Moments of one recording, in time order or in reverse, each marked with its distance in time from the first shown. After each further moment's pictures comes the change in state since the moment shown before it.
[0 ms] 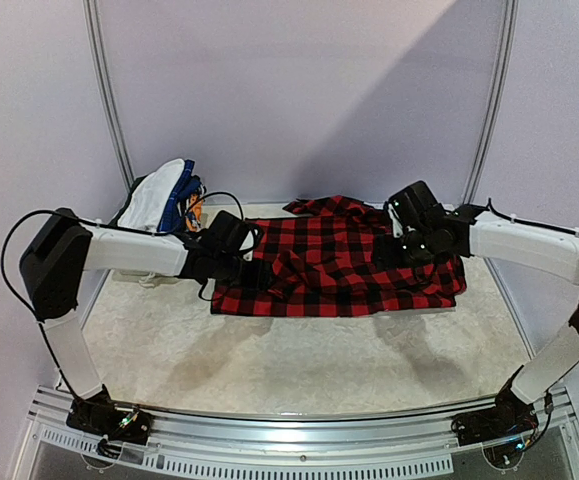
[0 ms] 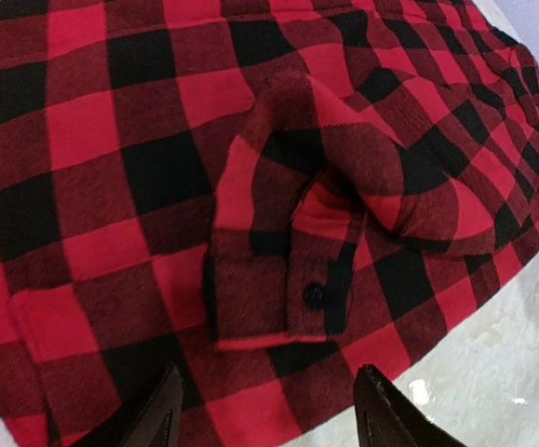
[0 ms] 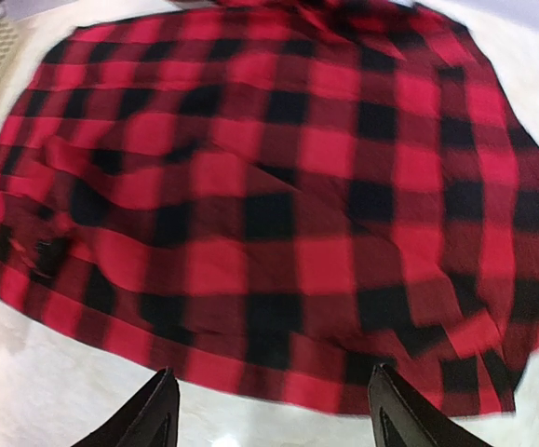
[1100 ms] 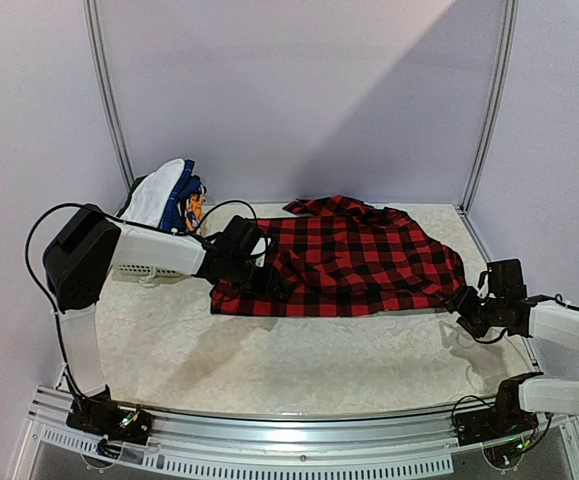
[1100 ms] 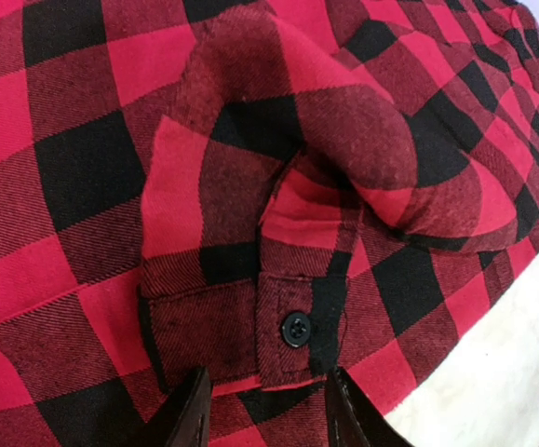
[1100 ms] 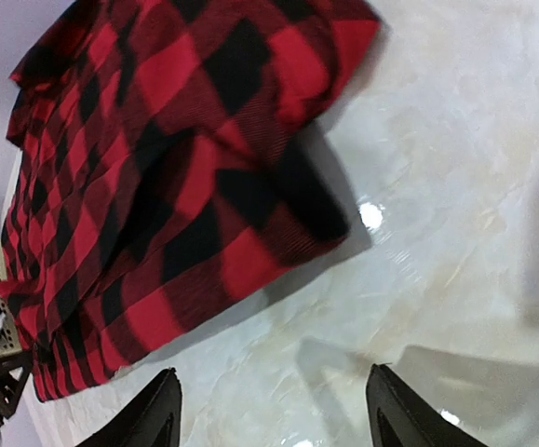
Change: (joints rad) left arm 0.000 0.159 0.107 -0.011 0.104 0.031; right arm -0.529 -0.540 -0.833 0.345 -0.356 0.409
